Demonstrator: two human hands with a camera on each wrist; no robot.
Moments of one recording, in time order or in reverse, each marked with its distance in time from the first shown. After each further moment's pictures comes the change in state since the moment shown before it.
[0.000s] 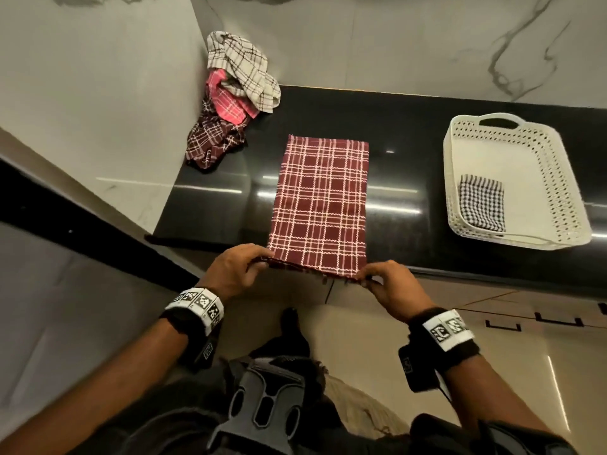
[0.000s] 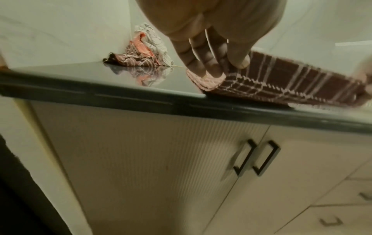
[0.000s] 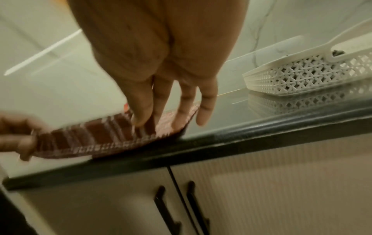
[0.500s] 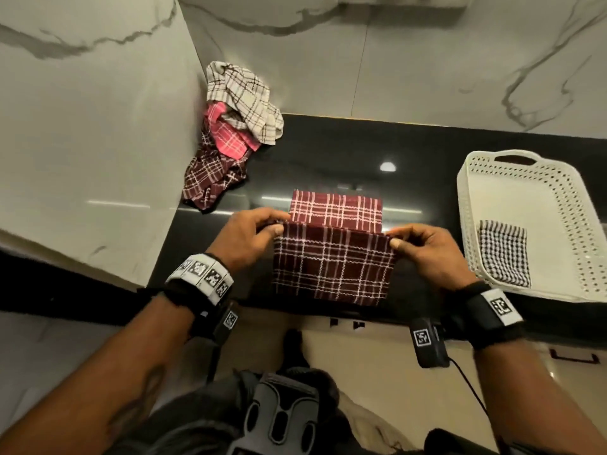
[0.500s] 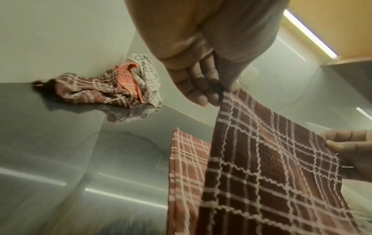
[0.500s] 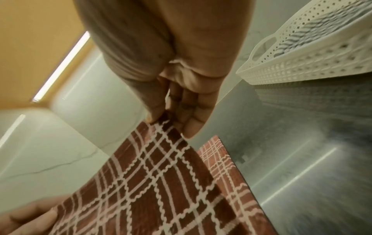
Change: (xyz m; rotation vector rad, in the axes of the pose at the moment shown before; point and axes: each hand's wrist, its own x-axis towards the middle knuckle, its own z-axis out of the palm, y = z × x) left_hand 0.152 -0.003 -0.077 -0.346 0.032 -0.074; right_hand 0.127 -0.009 -0.097 0.579 0.183 0.132
